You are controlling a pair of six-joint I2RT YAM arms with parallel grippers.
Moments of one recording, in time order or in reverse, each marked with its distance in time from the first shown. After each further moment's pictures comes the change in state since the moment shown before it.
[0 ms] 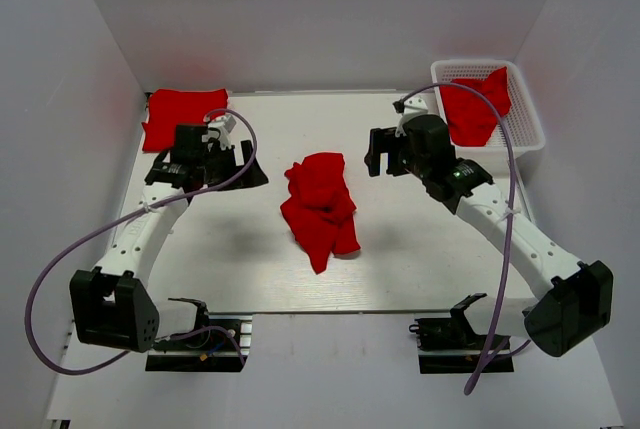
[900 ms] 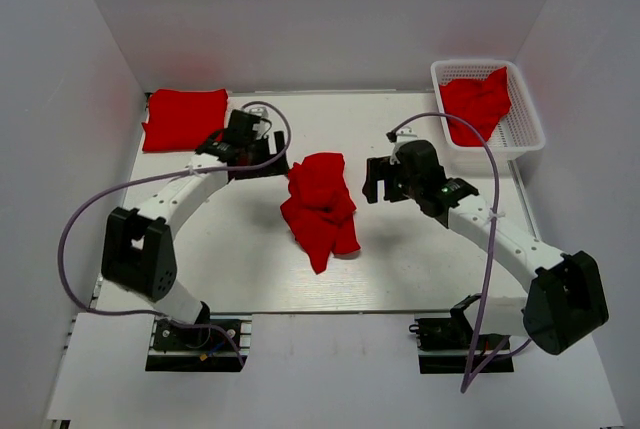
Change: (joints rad) left arm -0.199 0.254 0.095 0.098 -0.318 -0.138; right arm 0.000 0.026 -0.211 0.072 -0.071 0.039
